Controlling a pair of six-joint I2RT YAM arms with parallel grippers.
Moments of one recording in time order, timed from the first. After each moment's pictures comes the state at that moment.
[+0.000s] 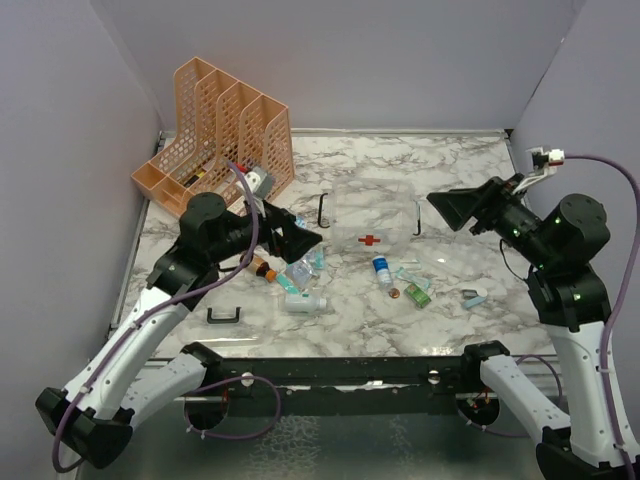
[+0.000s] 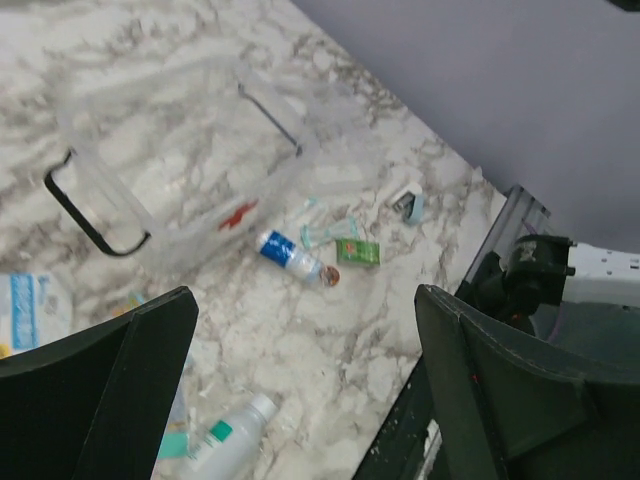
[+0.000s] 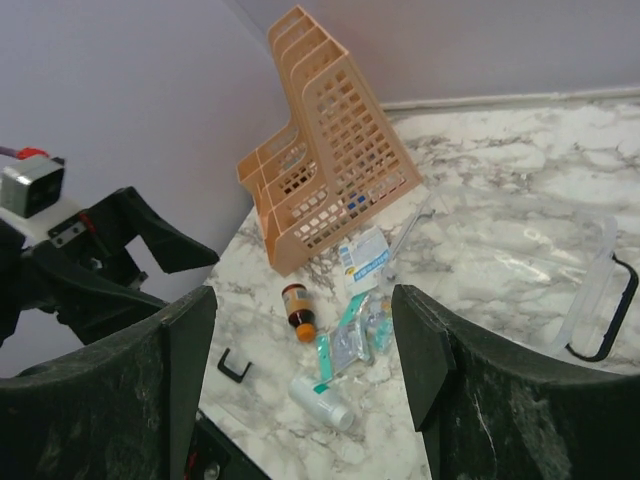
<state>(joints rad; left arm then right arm) -0.51 0.88 1.00 -0.23 0.47 -0.32 0.15 0.76 1.19 -0.42 -0.44 0.53</state>
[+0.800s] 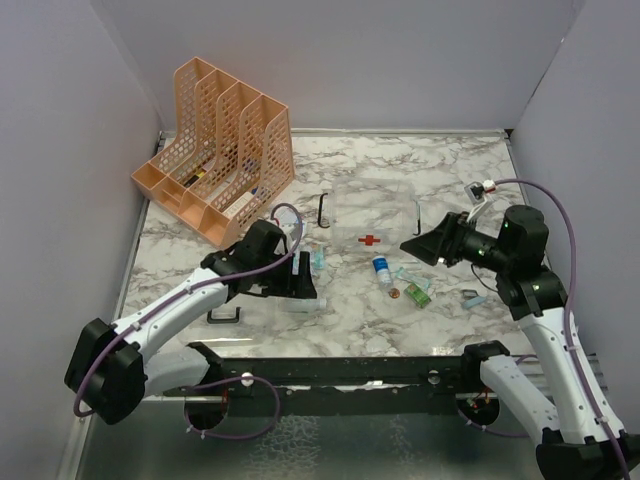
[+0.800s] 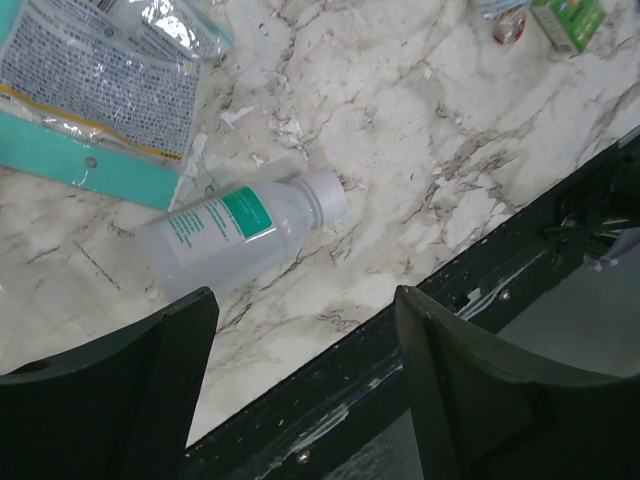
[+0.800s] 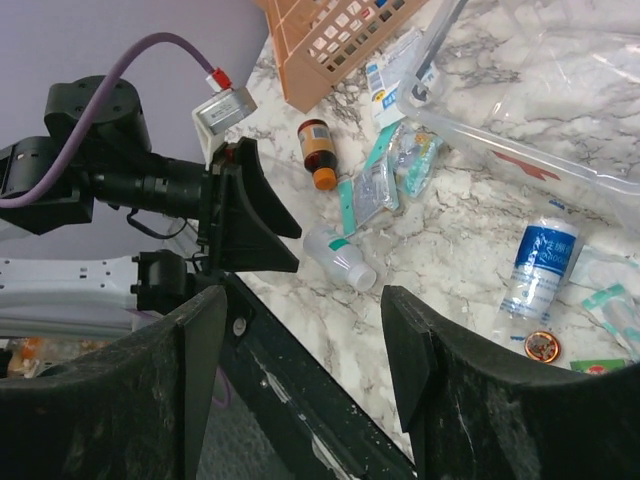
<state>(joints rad) -0.61 1.13 0.73 -0.51 0.35 -0.54 0.15 0.74 0.83 -0.42 -0.72 0.53</state>
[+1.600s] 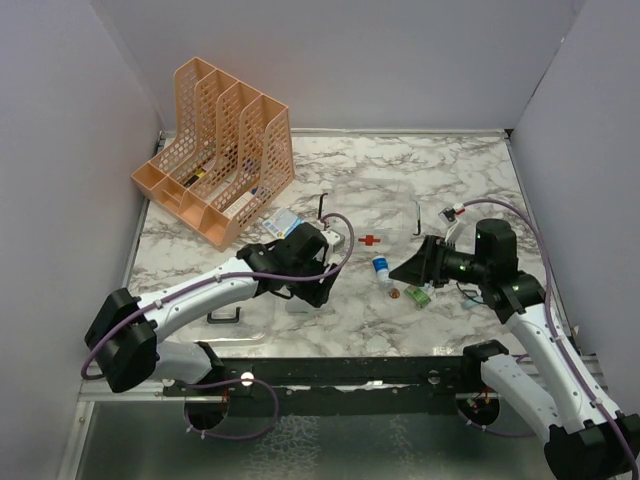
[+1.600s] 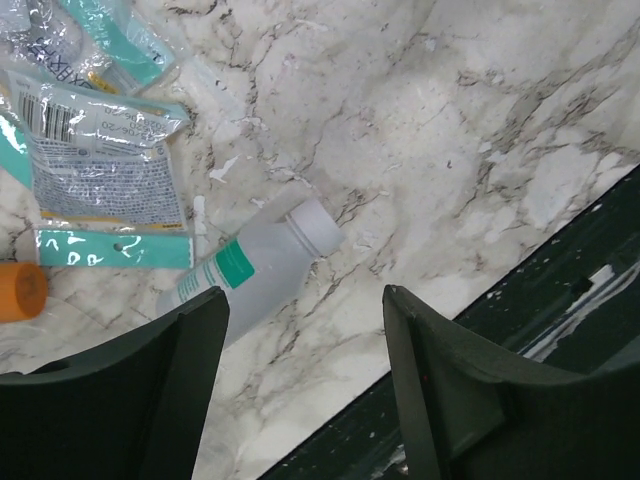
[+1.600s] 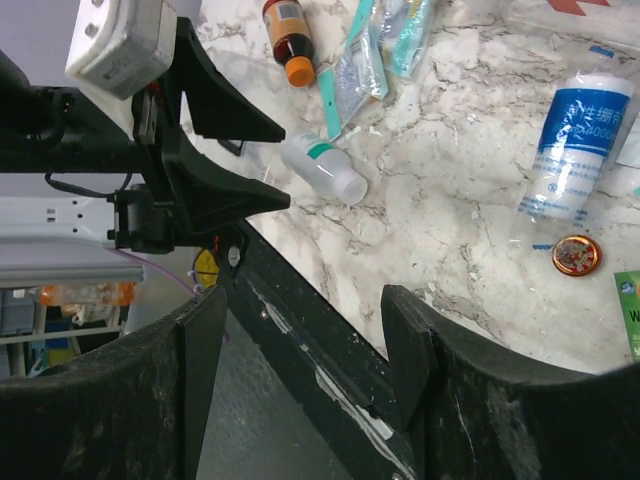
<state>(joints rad) -0.87 1.31 0.92 -0.60 0.08 -0.29 0.23 0.75 0.66 -0.46 -0.74 0.53</state>
